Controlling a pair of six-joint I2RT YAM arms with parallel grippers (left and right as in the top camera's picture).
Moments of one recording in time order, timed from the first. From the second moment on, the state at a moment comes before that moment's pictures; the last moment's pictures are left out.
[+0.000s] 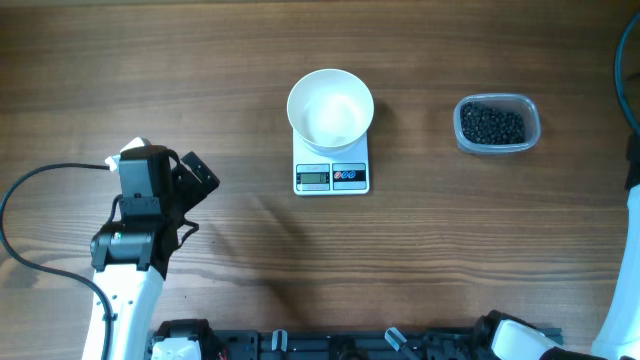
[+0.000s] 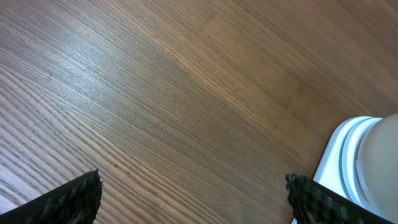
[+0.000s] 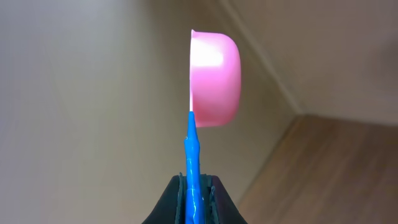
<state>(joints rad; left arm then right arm) 0.02 1.00 0.75 -0.66 -0.12 -0.61 -0.39 1.34 1.41 -0.16 0.16 0.72</state>
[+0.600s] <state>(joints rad) 0.02 1.00 0.75 -0.66 -0.12 -0.61 -0.39 1.35 1.41 -0.24 0.22 0.52</state>
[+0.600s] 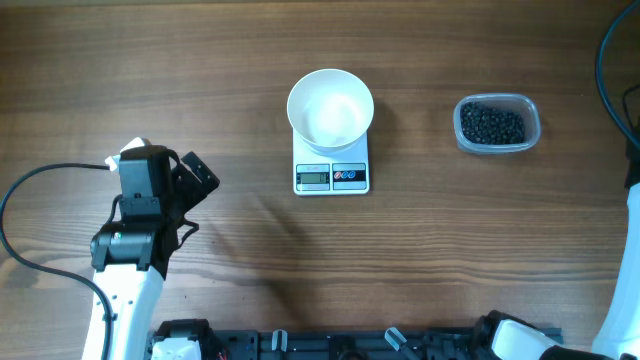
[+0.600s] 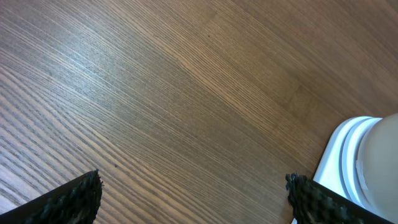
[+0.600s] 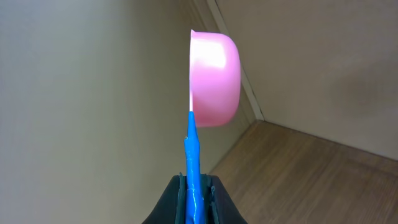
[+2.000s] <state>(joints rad) -0.16 0.98 0.75 -0.65 0.29 -0.32 -0.39 1.36 1.41 -0.49 -0.32 0.33</state>
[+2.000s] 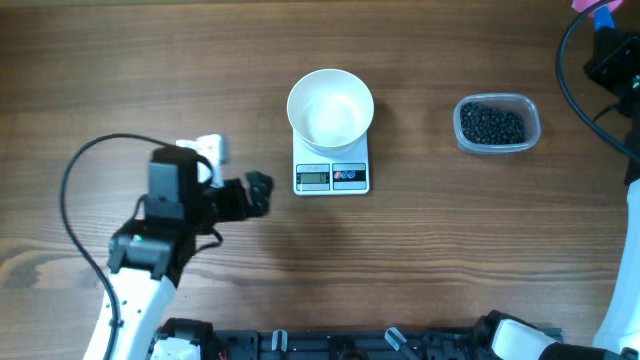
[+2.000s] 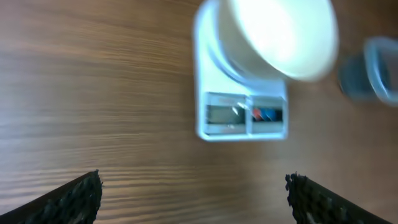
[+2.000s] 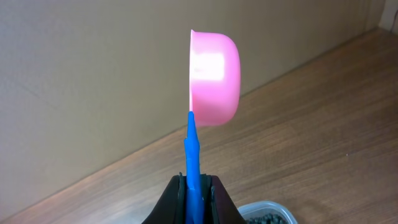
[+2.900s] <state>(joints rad) -0.59 0.99 0.75 -0.51 -0.09 -0.28 -0.39 1.36 1.41 -0.57 -0.40 0.33</state>
